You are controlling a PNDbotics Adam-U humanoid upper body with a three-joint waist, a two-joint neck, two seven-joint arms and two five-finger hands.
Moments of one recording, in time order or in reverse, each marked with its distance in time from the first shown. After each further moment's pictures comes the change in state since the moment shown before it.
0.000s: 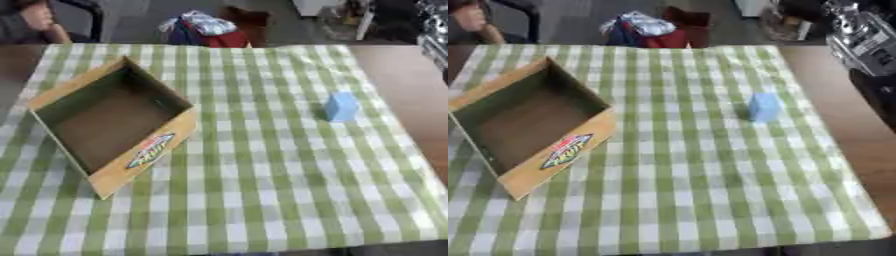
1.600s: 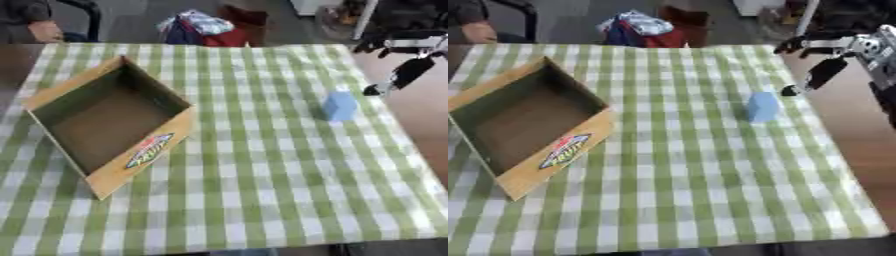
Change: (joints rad) left arm 0.006 0.000 0.001 0.000 -0.004 0.003 0.000; right arm -0.062 0.052 -0.175 0.273 0.812 -0.421 0.693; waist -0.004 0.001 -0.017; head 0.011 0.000
